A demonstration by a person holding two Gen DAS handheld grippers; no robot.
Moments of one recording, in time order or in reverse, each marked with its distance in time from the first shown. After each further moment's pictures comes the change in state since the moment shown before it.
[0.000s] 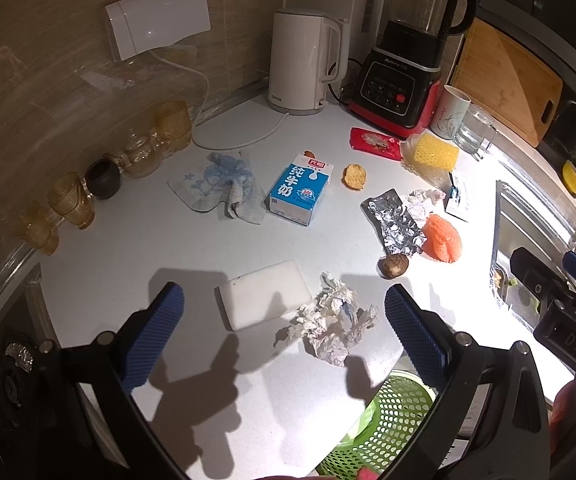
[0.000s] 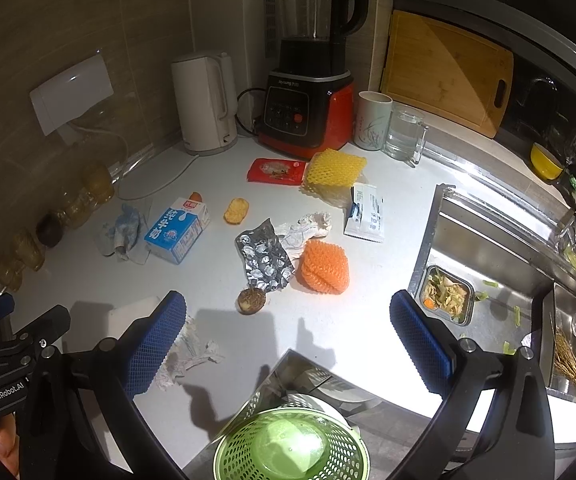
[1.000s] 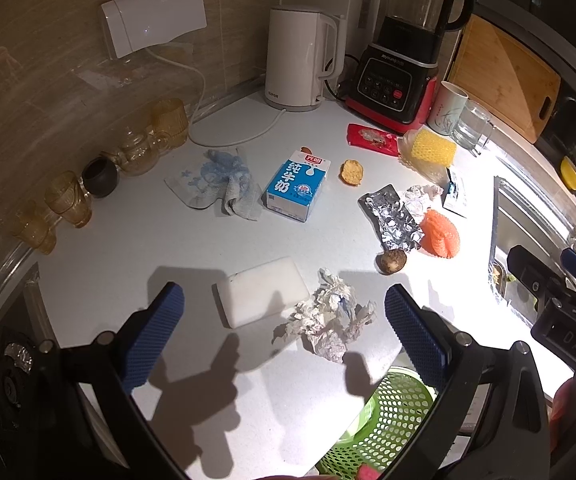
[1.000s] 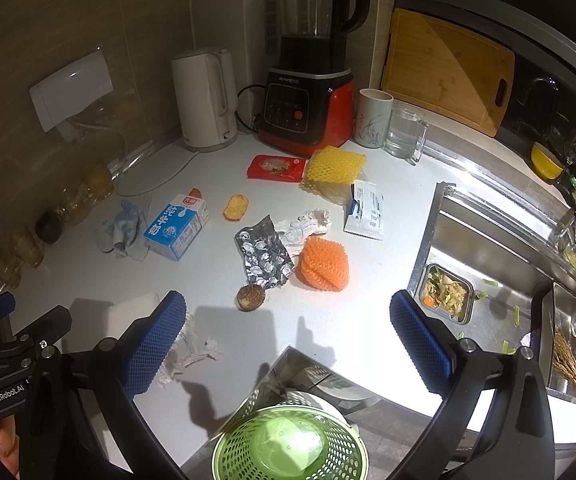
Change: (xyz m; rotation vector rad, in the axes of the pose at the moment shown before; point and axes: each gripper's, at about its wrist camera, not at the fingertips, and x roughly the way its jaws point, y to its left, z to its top) left arm 0.001 -0.003 -0.002 0.003 0.004 -0.005; right arm 0.001 -0.001 -0.005 -0.005 0.005 0.000
